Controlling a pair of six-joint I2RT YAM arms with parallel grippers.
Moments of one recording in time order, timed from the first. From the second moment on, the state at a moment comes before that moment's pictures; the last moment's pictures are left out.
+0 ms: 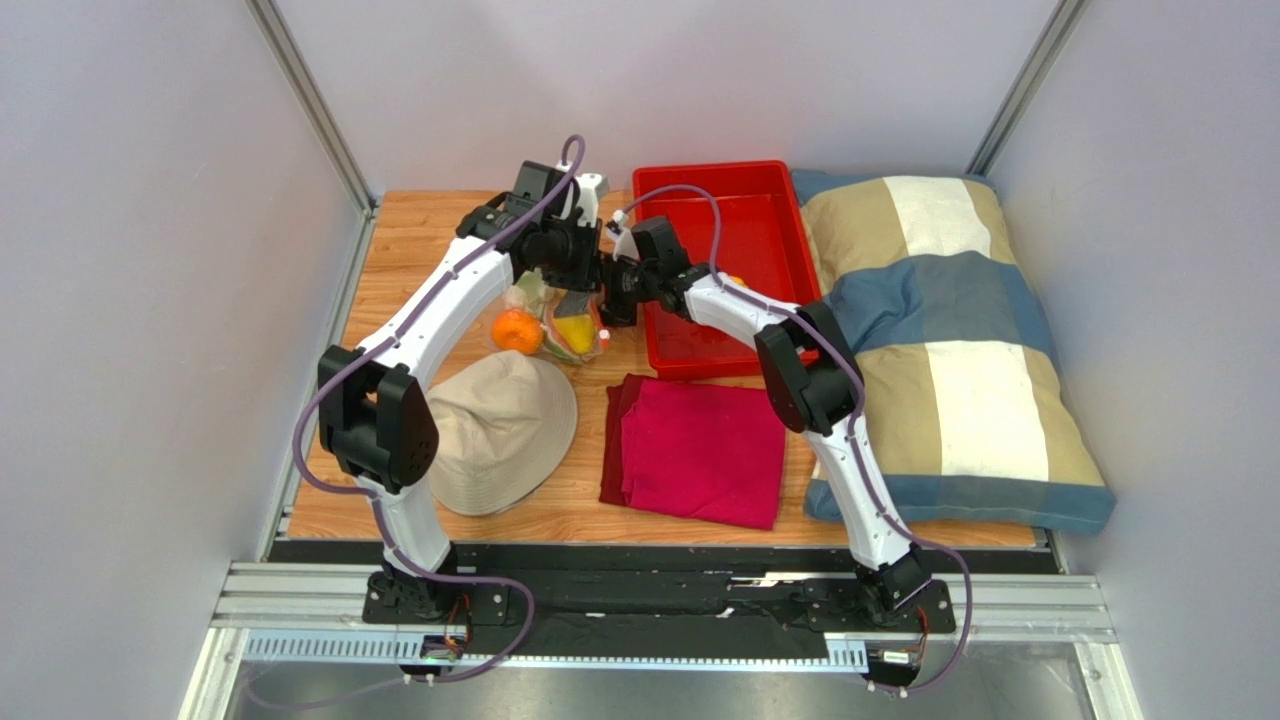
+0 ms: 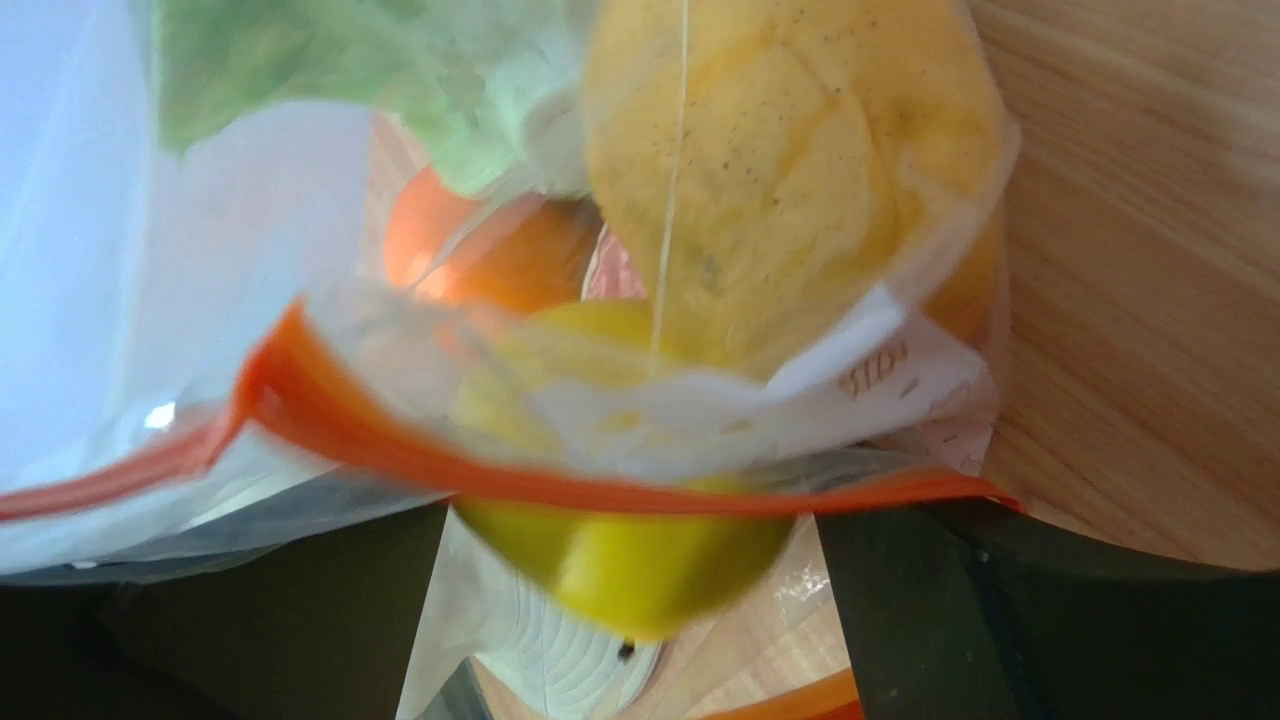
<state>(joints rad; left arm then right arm) -0.40 1.81 1.71 -0.76 0.20 -0.16 0.58 2.42 1.93 -0.09 -0.64 0.71</state>
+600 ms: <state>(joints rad) -0.39 1.80 1.67 -0.74 0.23 -0.23 0.60 2.41 1.92 -0.15 -0.60 0.68</state>
